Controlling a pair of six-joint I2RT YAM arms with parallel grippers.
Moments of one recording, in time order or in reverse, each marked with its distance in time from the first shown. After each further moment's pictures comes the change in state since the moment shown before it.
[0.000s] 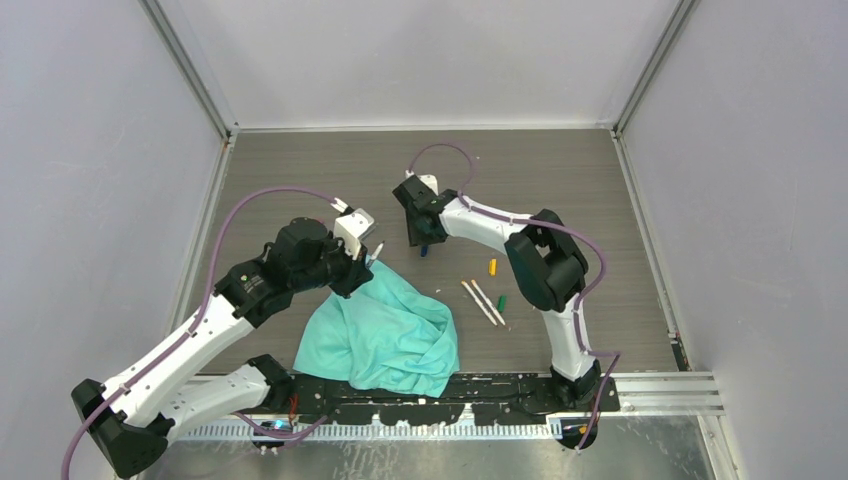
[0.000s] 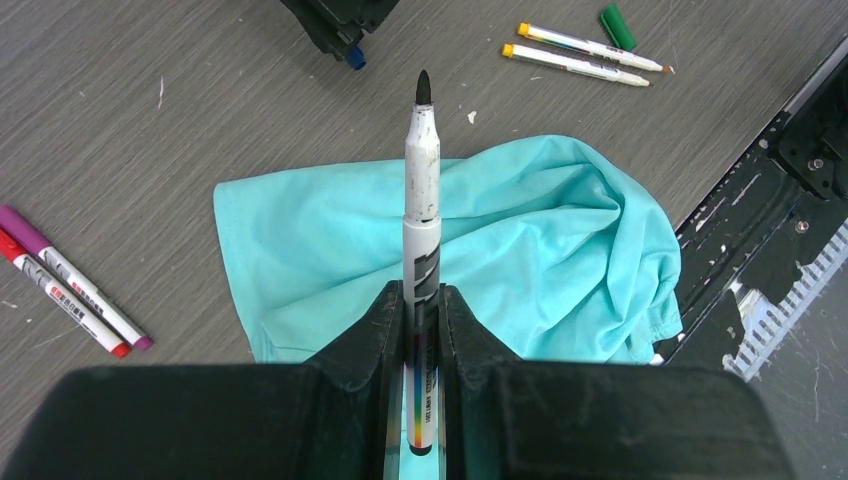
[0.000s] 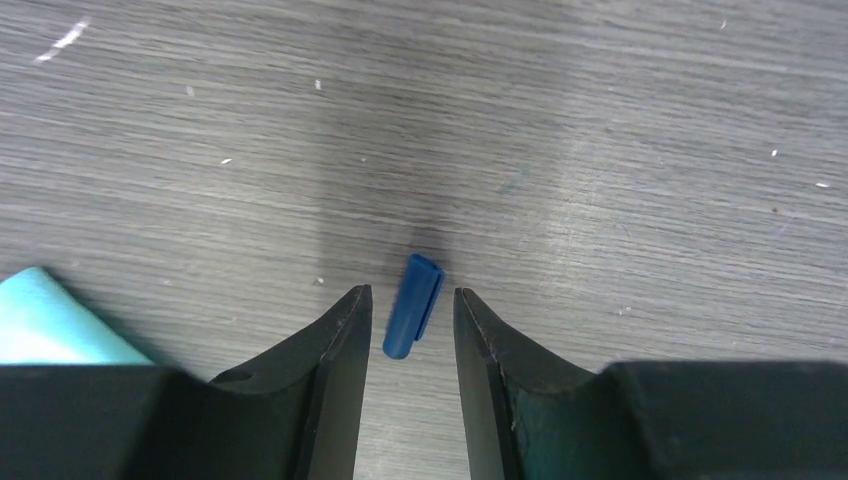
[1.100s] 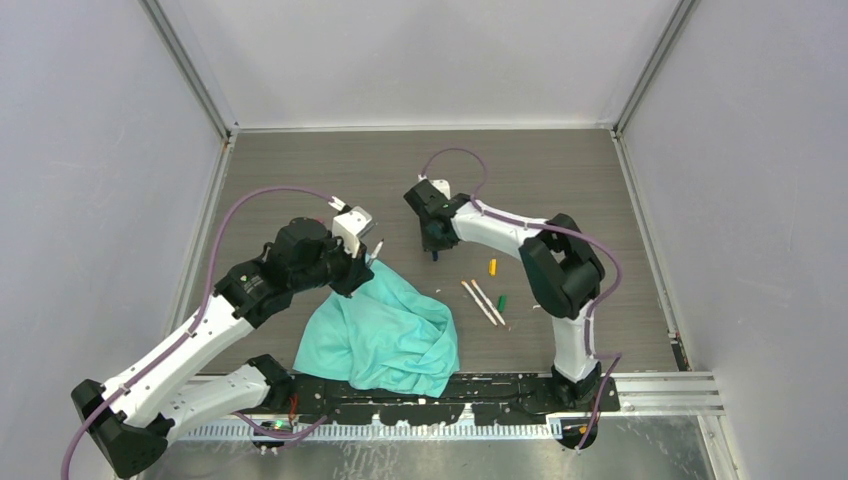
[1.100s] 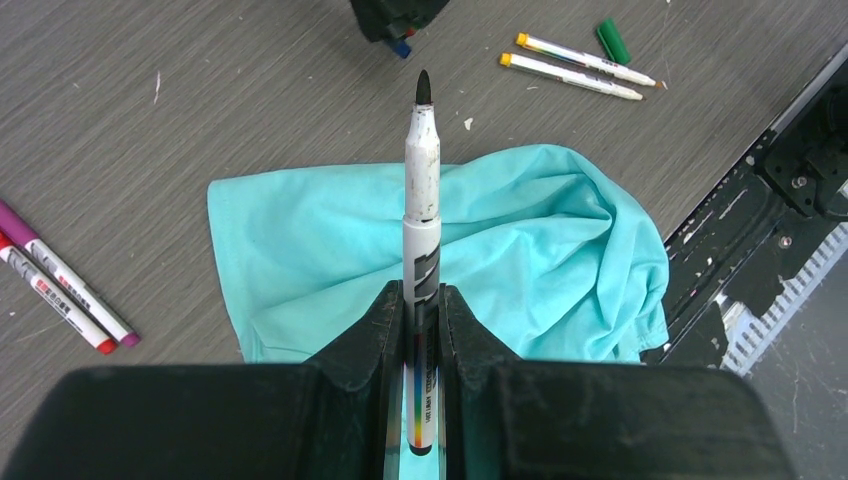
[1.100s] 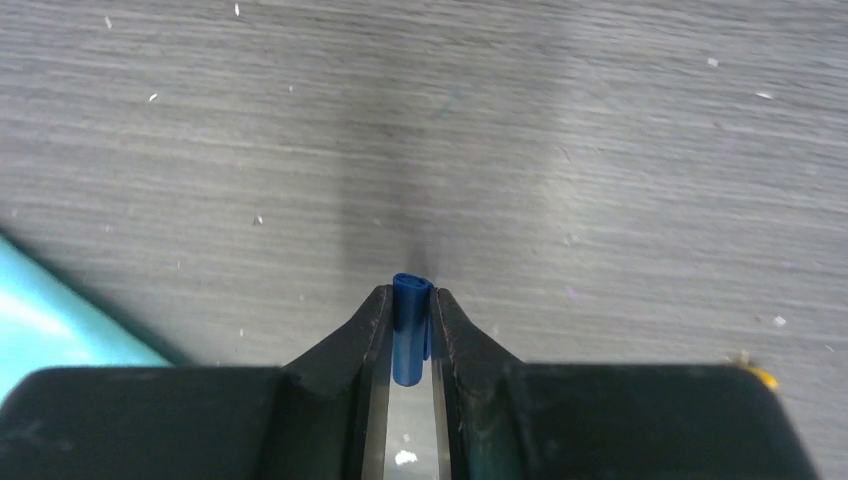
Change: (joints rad) left arm 0.000 -0.003 -0.002 0.008 -0.005 -0.035; right arm -0.011 -0.050 -0.091 -0.014 0.007 0.031
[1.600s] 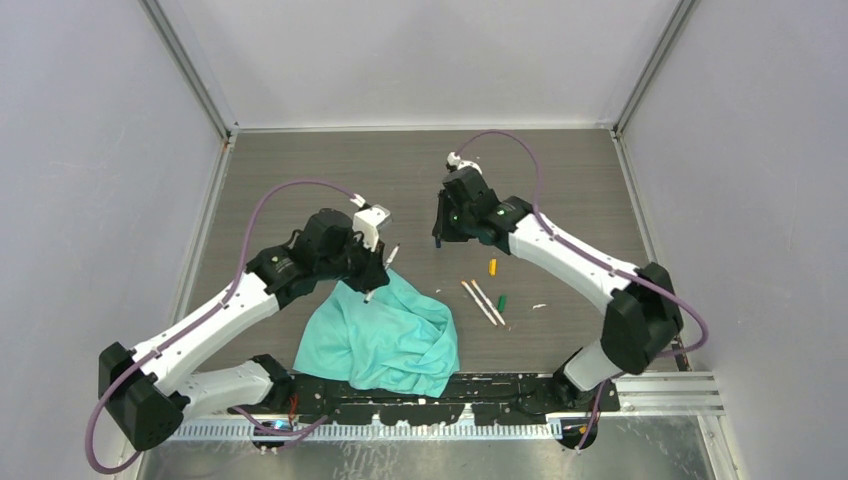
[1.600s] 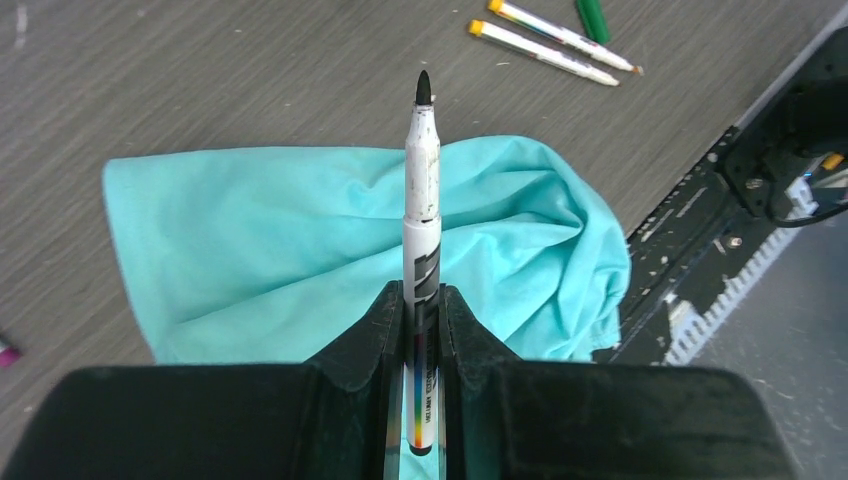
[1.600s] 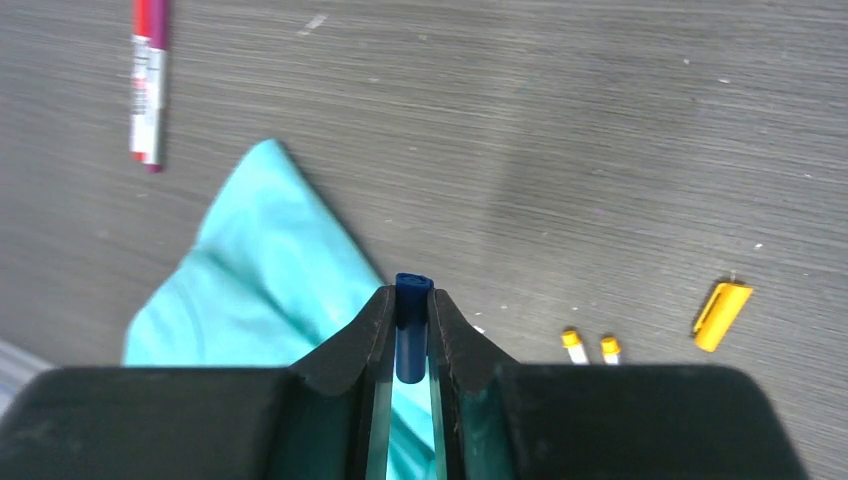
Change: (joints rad) left arm 0.000 0.168 0.016 0.034 0.060 -0.106; right arm -0.035 -0.457 -0.199 0.043 -0.165 0.026
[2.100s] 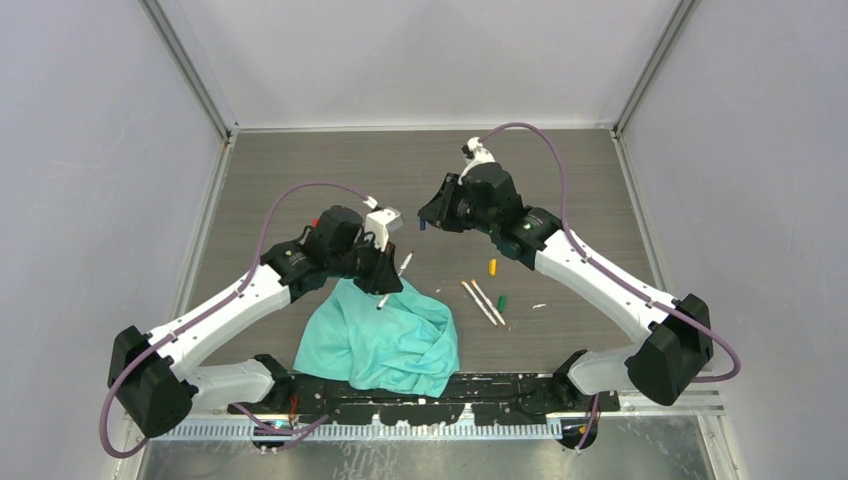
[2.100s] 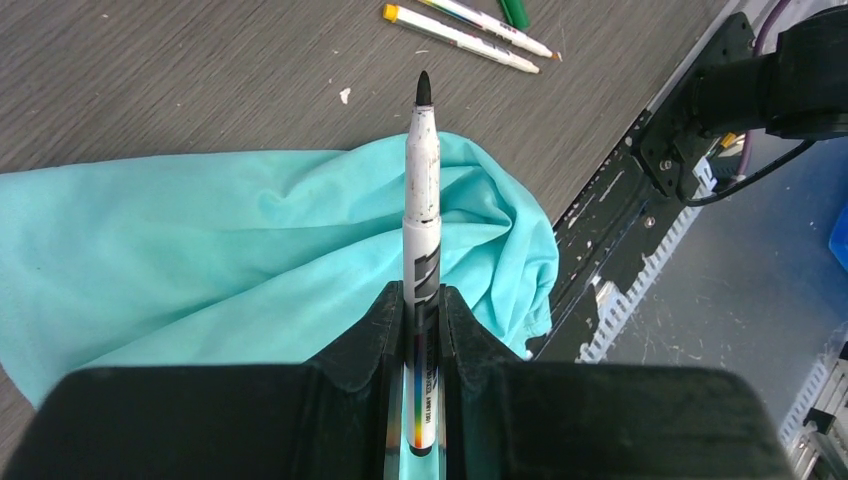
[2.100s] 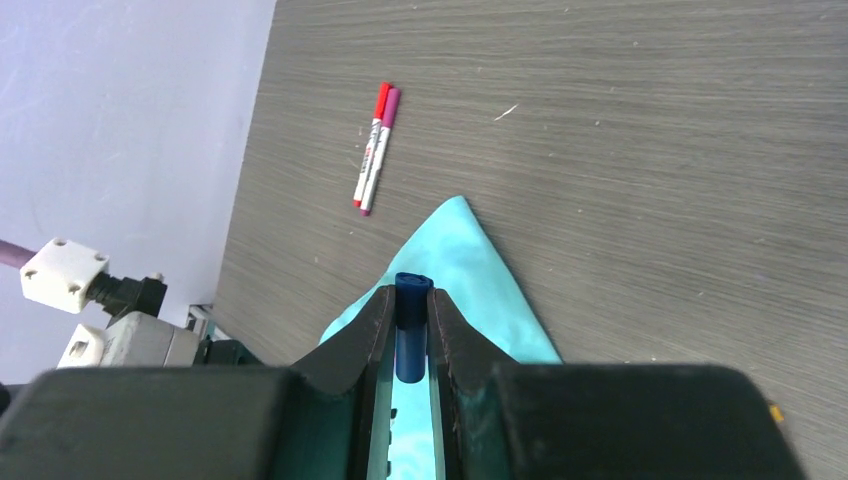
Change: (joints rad) left arm 0.000 0.092 0.002 0.058 0.173 -0.074; right arm 0.005 -0.217 -0.078 0.226 -0.129 0.153
